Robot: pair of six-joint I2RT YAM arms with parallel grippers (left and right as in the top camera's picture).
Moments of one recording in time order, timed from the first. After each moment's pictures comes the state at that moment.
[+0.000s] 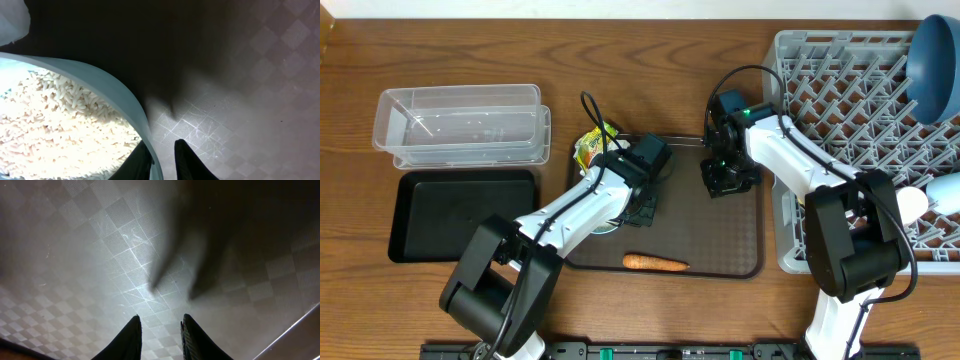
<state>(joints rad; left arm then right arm) -0.60 1.79 1.11 -0.80 -0.04 -0.38 0.37 2.01 1.39 -1.00 -0.16 0.15</state>
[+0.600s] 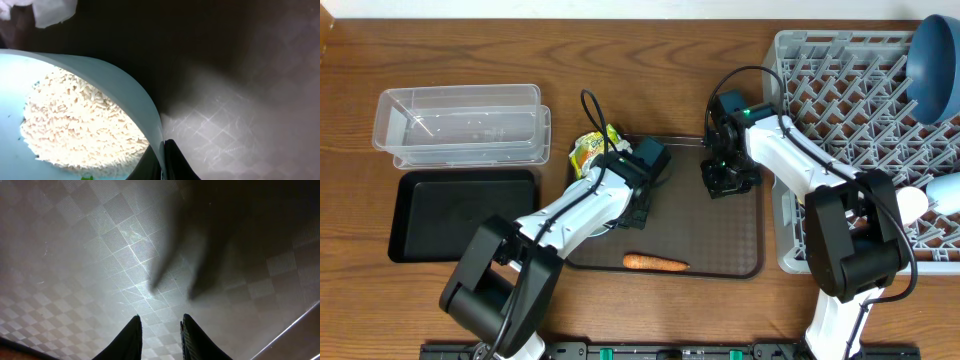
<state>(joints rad) -0.61 1.78 1.11 -0.87 -0.15 -0.38 0.37 2.01 1.39 -1.00 -0.16 0.15</state>
